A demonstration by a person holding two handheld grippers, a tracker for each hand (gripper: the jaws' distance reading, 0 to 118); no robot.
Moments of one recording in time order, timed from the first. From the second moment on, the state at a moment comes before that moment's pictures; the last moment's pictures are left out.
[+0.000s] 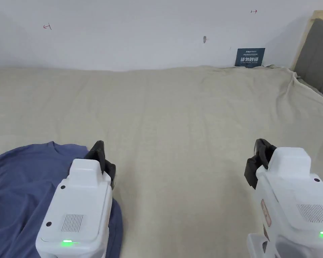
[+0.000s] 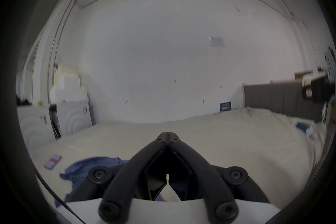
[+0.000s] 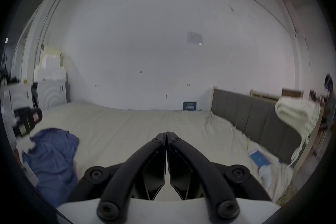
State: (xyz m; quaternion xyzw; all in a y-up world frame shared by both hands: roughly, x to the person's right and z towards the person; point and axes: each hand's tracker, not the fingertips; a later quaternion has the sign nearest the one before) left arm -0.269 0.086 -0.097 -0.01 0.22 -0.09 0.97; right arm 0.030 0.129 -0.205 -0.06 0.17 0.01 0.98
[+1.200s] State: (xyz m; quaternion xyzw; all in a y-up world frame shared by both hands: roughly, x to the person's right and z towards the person) left arm -0.278 0.086 -0.092 -0.01 0.22 -0.07 0.97; right arm 0.022 0.137 -0.199 -0.05 0.17 0.03 0.98
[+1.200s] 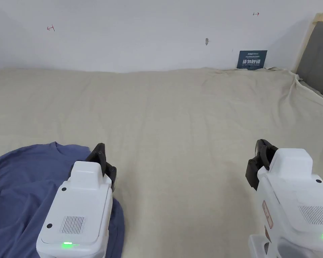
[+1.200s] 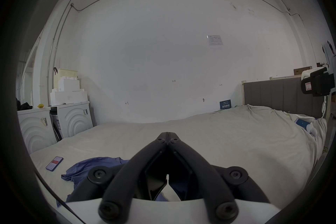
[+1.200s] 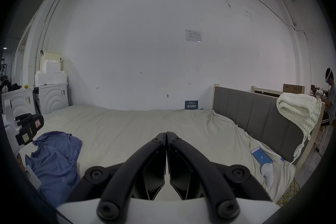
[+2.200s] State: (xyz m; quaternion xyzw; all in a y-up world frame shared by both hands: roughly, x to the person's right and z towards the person) left arm -0.413 0.108 0.063 -0.02 0.44 -0.08 0.89; right arm -0.167 0.136 -0.169 -0.04 0.38 0.04 0.92
